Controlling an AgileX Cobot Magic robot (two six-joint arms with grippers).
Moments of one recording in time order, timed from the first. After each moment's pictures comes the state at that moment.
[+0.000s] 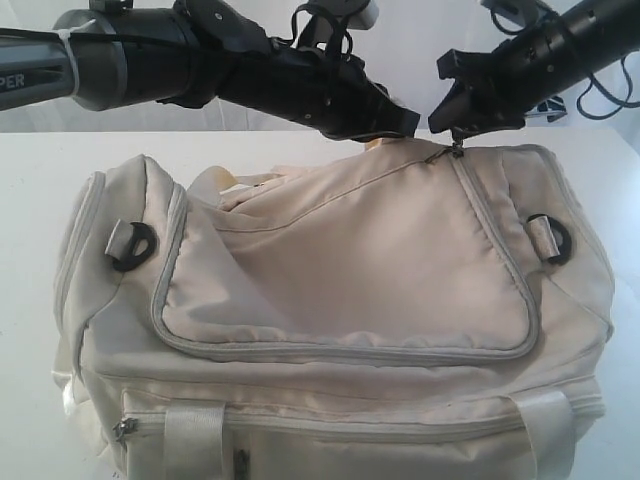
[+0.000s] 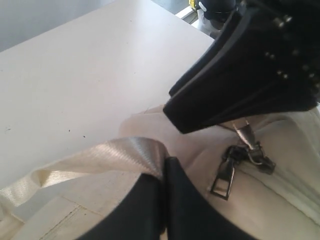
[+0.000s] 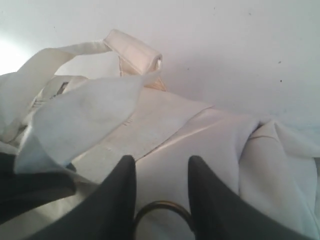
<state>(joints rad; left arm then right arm) -0.49 2.01 -1.75 -0.98 0.54 0.89 -0.11 1.90 -1.65 0.71 1.01 -0.47</state>
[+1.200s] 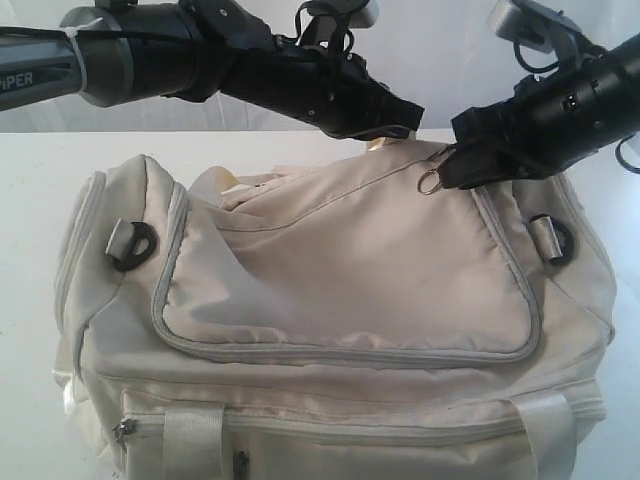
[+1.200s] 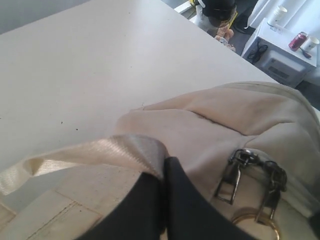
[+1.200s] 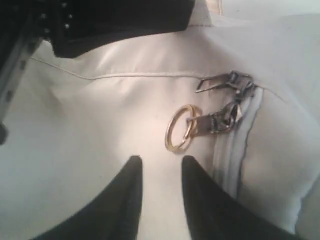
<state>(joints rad) -0.49 2.03 -1.79 -0.93 0.58 0.78 -0.06 1.54 -1.19 0.76 0.94 -0.67</state>
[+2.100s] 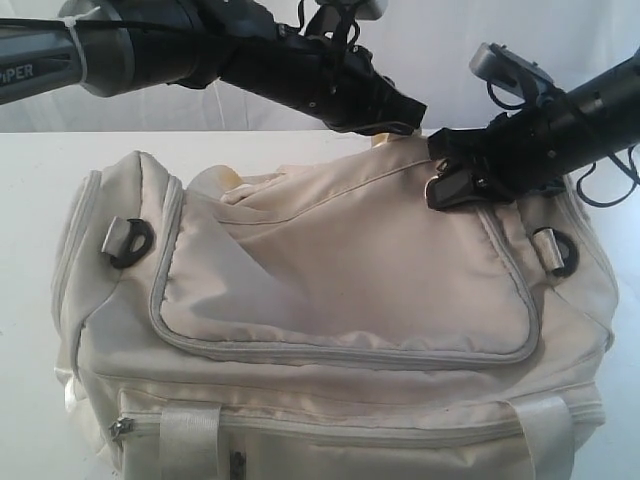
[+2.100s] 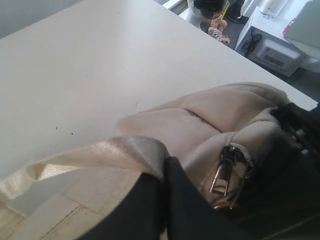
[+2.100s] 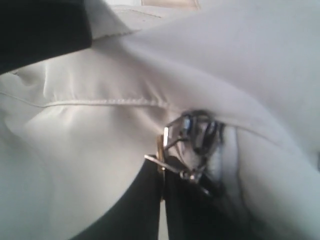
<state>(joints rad) -0.49 2.04 -1.84 -0.89 0.64 0.78 -0.06 1.69 -1.19 0.84 0.84 -0.63</state>
